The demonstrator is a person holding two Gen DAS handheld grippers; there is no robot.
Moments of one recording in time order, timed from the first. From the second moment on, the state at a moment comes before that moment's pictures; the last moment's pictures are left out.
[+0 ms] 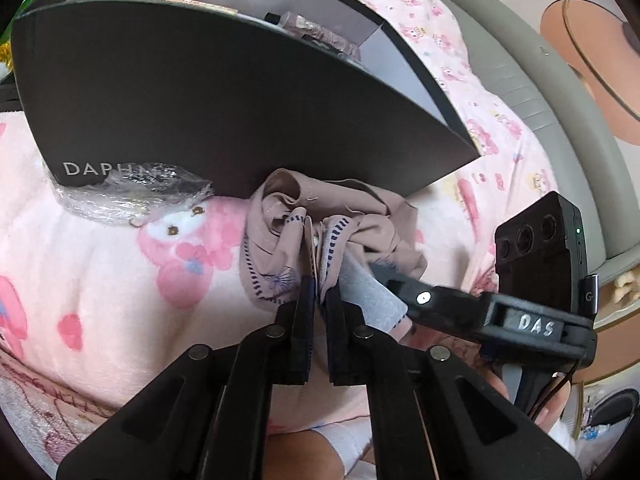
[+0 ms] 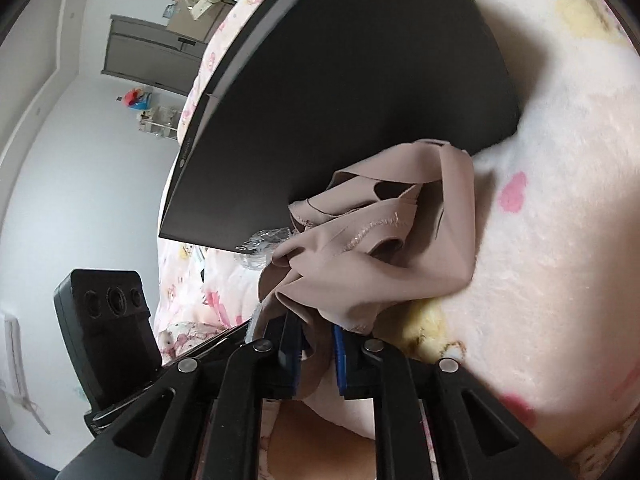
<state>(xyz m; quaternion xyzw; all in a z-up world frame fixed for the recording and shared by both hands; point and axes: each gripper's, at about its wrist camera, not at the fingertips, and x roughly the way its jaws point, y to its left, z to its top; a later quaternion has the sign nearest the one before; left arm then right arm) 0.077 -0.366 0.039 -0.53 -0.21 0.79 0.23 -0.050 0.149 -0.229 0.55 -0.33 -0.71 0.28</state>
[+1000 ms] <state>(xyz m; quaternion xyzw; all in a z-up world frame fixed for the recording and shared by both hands) 0.080 -0.368 0.035 -0.55 -0.16 0.80 0.19 -0.038 0.125 -0.225 0.56 -0.19 -0.76 0.27</state>
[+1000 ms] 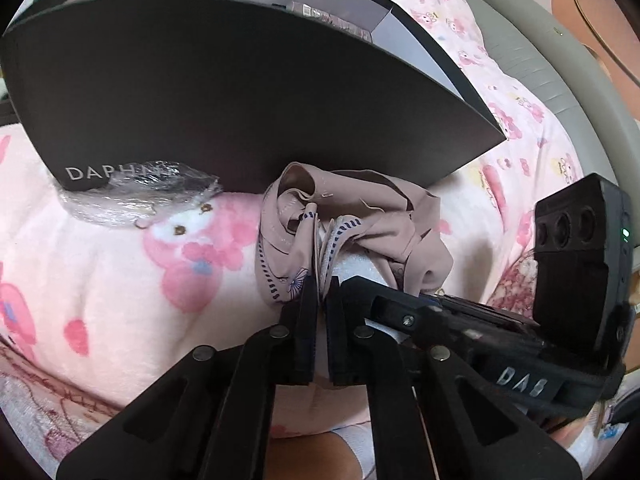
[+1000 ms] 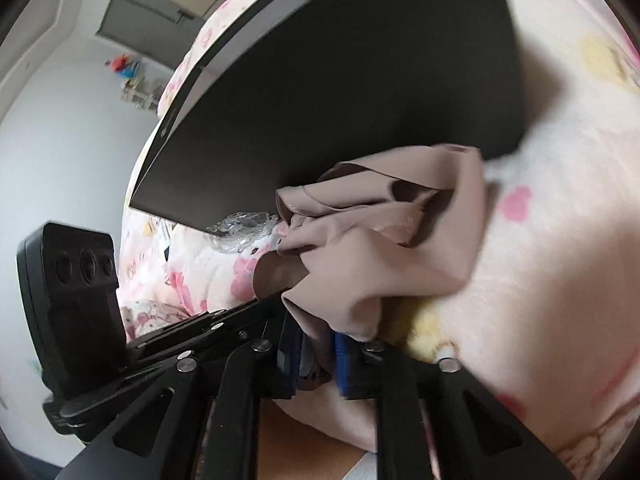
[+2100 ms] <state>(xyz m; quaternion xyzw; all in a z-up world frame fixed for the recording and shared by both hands) 0.094 -0.410 0.073 -0.54 -0.23 0.77 0.23 -0.019 0.206 -0.167 0.50 -0.26 -0.79 0.24</state>
